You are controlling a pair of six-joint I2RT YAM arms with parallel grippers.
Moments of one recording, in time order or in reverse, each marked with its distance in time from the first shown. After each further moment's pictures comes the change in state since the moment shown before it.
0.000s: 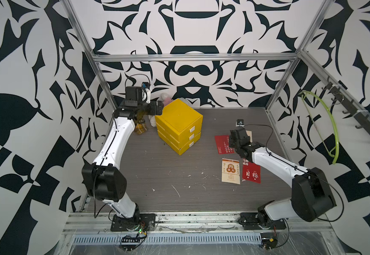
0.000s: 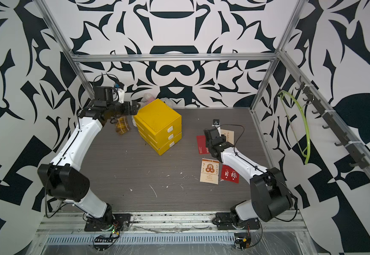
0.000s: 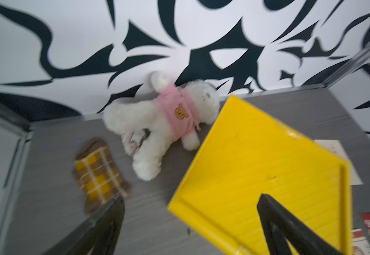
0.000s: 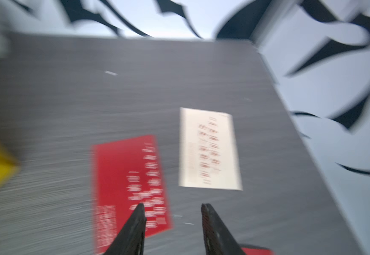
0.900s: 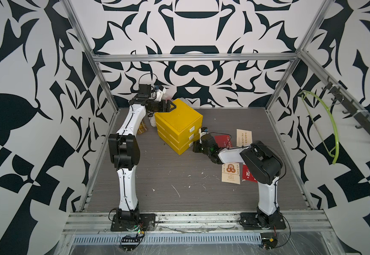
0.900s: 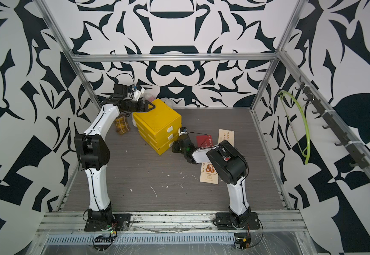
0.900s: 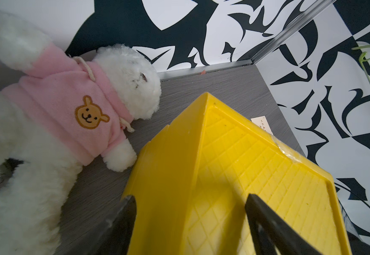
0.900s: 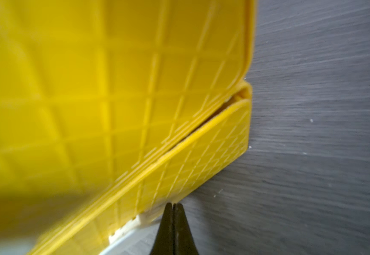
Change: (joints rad) left arm 0.014 0.595 0.551 -0.142 0.556 -0.040; right arm 0.307 0.537 0.146 0.610 -0.503 0.306
